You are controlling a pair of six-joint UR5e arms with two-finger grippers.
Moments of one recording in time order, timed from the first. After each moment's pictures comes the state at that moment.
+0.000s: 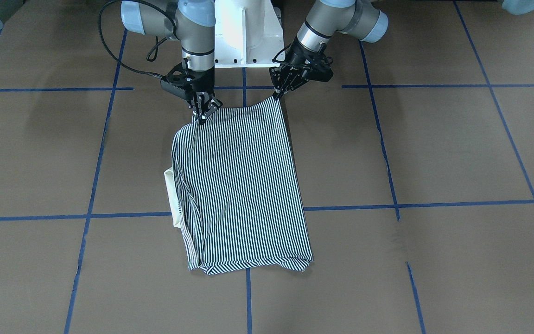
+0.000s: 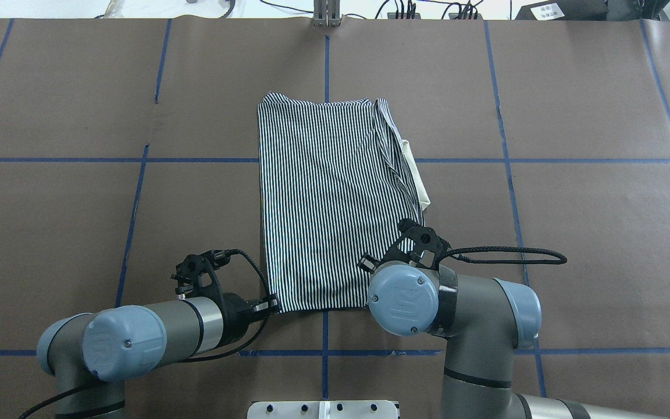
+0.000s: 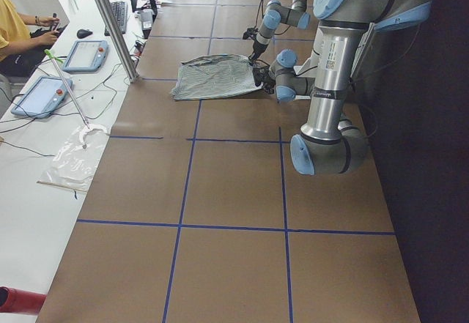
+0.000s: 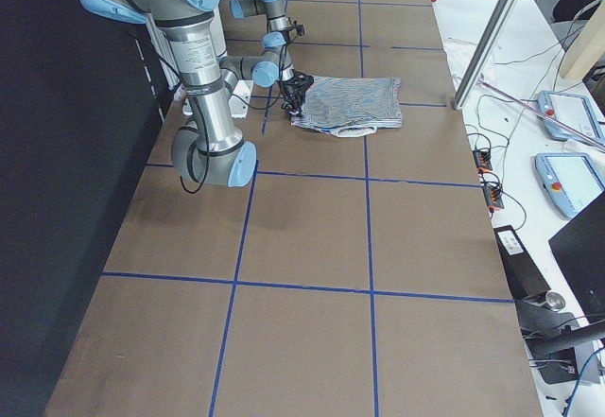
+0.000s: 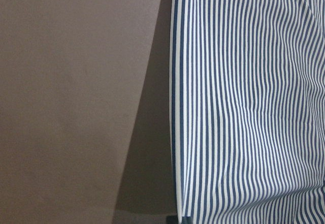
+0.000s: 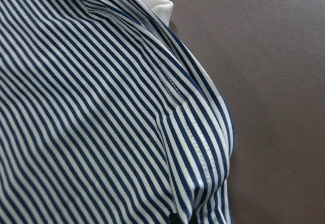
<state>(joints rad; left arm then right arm) -0.20 -1.87 -1.90 -2.21 -1.51 -1.72 0.25 -1.07 1.87 -1.64 1.43 1.98</state>
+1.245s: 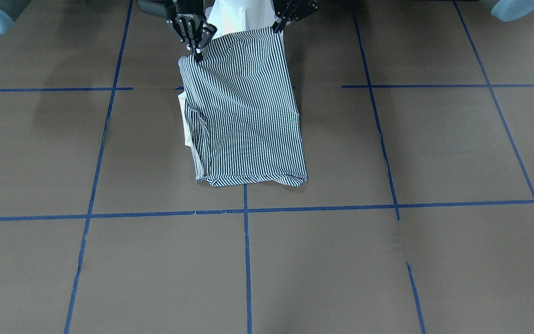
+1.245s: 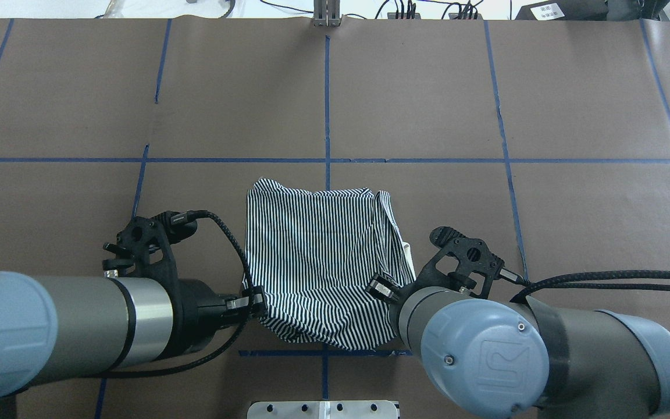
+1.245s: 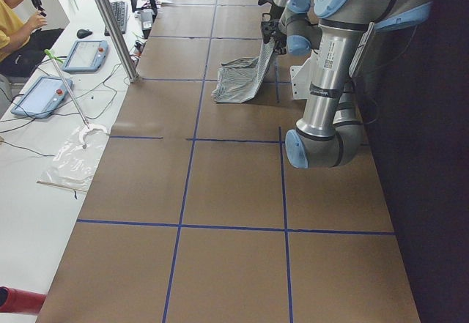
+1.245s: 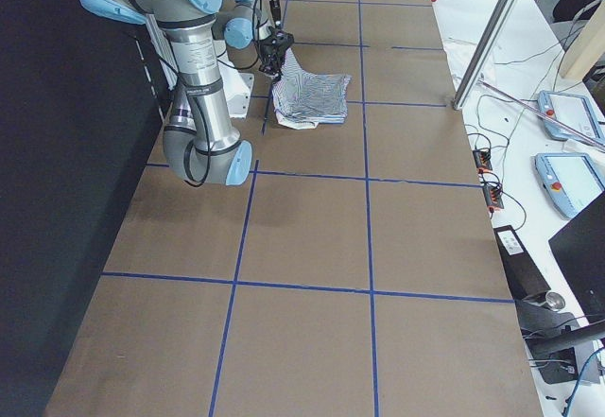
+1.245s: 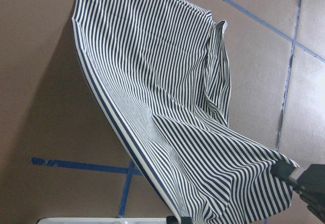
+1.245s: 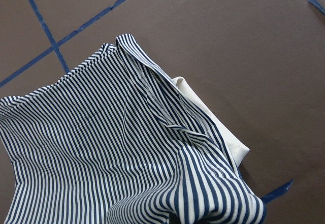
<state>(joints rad) -0.29 -1.98 -2.32 -1.63 -1.64 -1.65 0.20 -1.05 2.26 -1.96 1.42 1.99</state>
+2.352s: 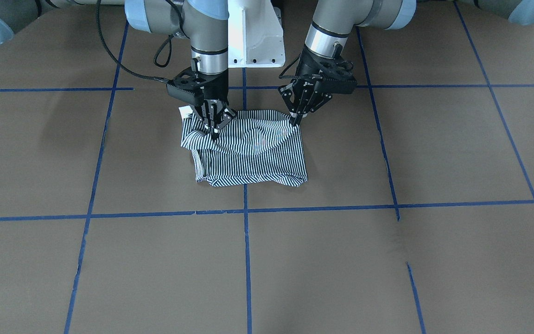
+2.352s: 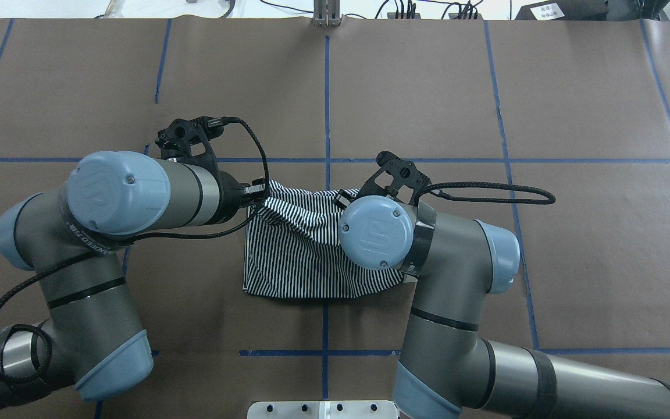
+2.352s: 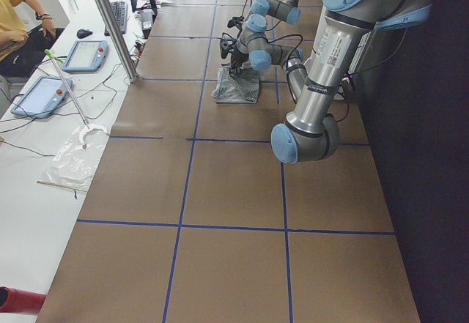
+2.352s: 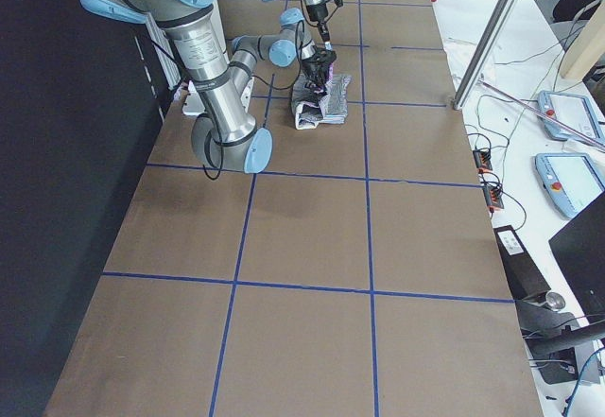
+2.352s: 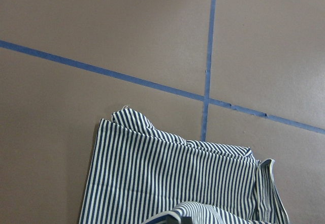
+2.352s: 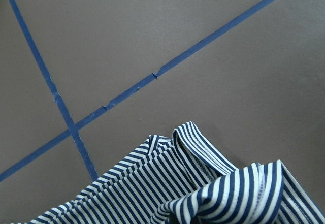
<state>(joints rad) -0.51 -2.06 -1.94 -1.79 -1.64 -1.49 0.38 -0.91 1.76 -1.65 1.41 1.91</state>
